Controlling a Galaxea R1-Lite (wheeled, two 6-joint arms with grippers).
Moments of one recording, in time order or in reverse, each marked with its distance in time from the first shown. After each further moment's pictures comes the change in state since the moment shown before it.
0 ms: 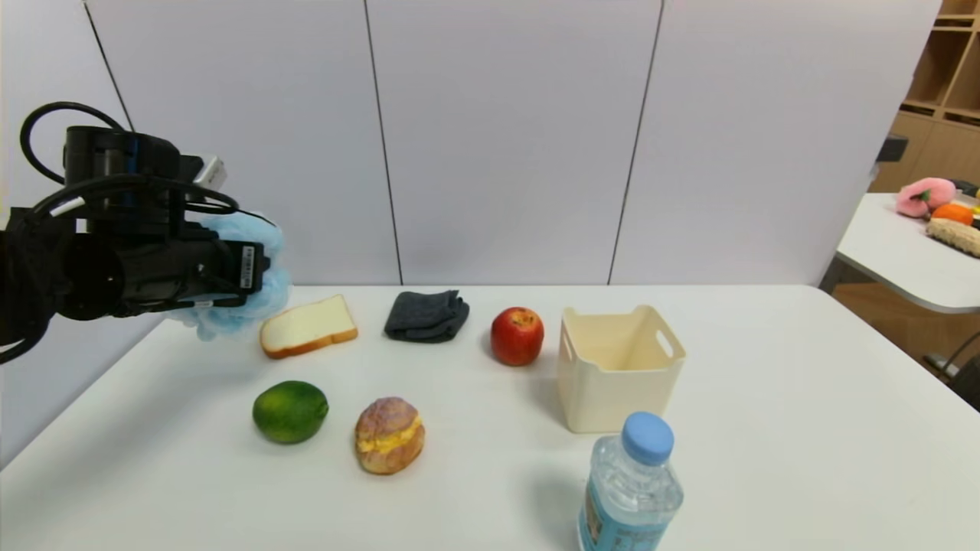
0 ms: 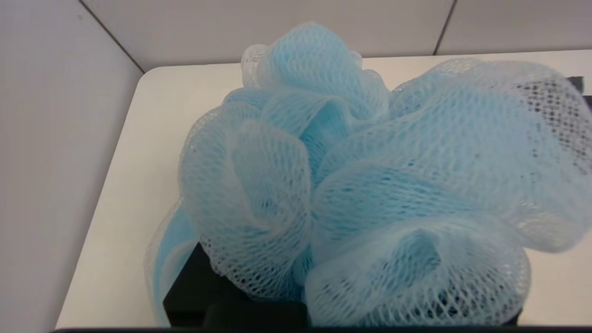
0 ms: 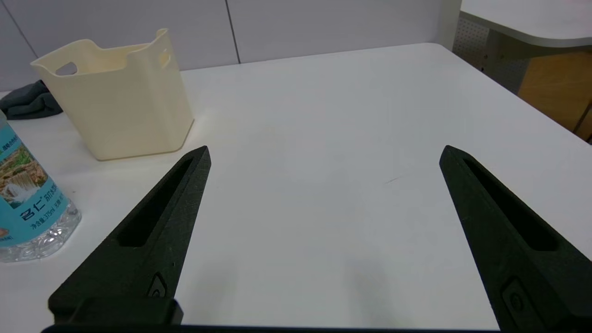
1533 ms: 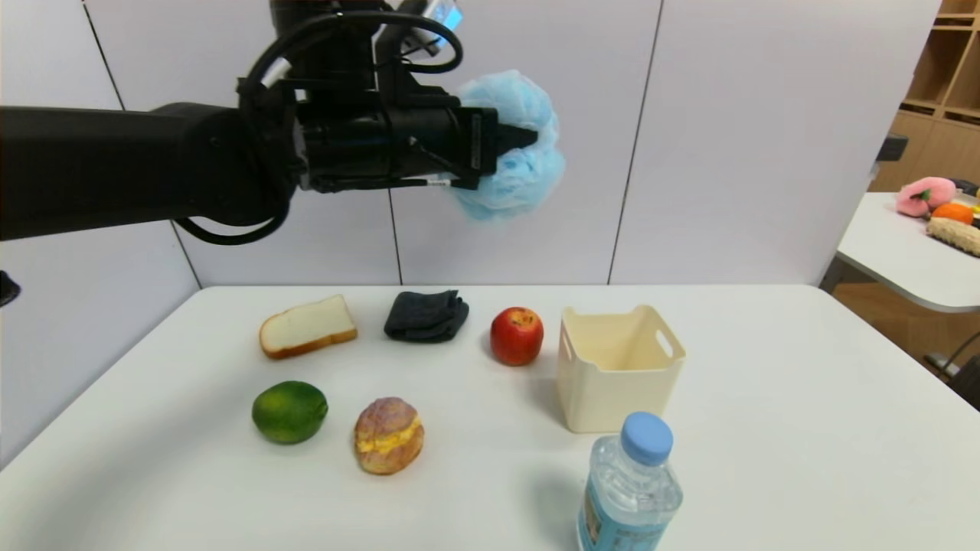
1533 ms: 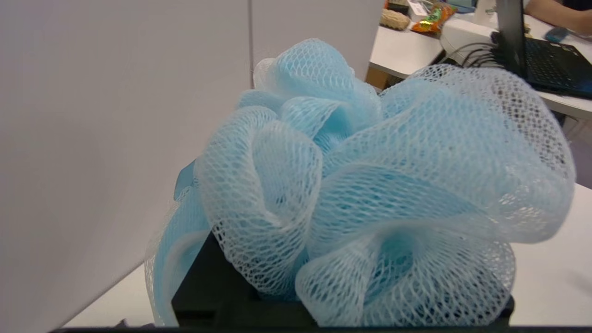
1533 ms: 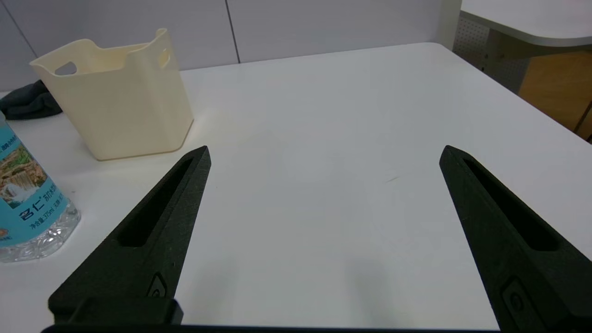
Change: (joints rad) left arm -0.419 0.335 -0.683 -0.043 -0.580 -0.066; right arm 0.000 0.000 0.000 0.000 0.000 0.000
